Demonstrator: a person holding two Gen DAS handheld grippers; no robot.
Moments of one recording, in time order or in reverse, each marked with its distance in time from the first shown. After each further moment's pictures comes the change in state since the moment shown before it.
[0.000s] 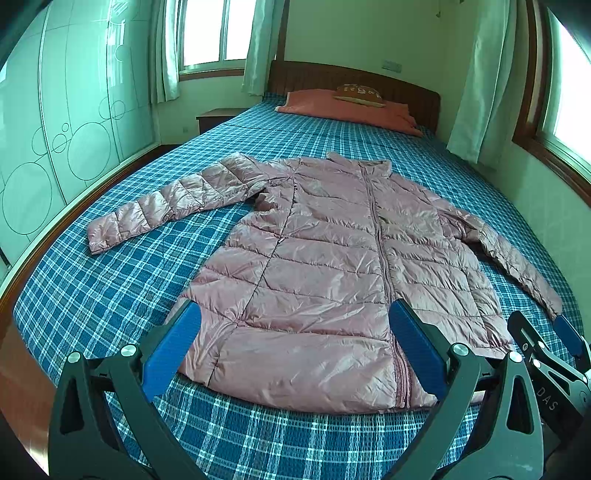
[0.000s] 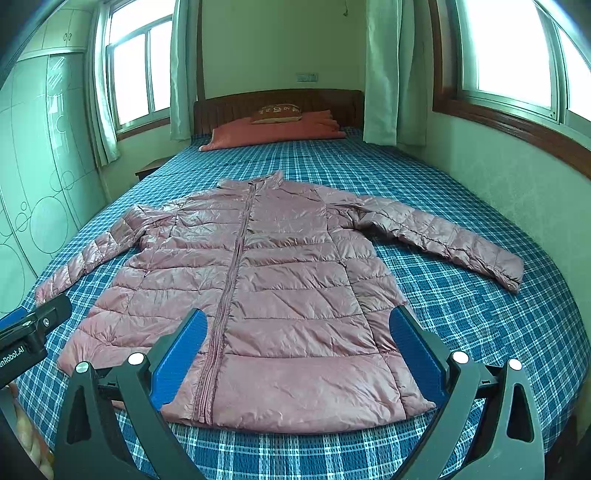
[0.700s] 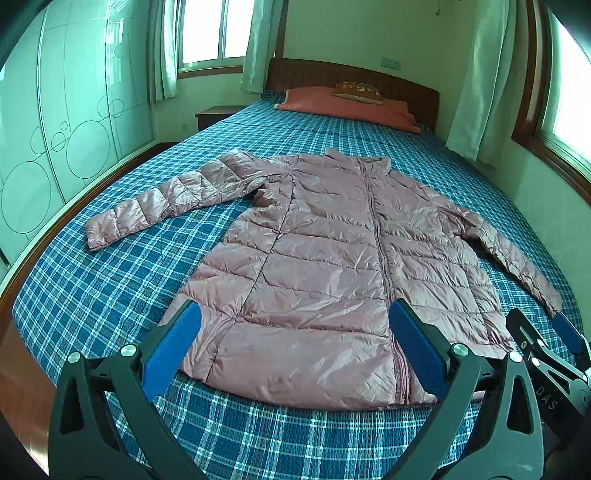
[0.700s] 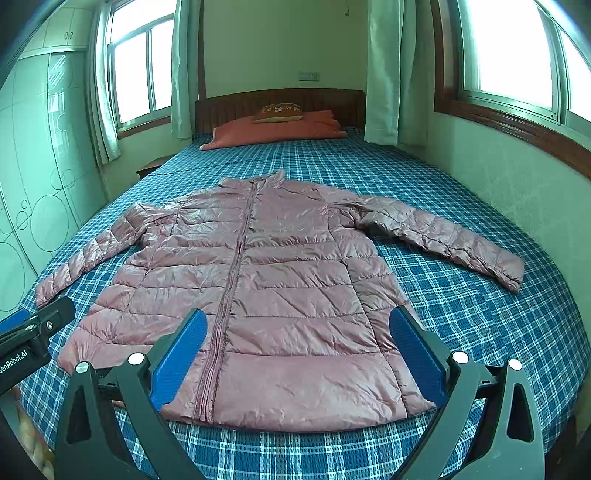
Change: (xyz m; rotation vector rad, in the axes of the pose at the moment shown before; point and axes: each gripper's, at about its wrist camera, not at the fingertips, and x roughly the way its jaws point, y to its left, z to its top) left arm 0.000 -0.001 -0.006 0.001 0.004 -0.002; right arm 0.000 0.001 -0.001 -0.003 0.002 -0.001
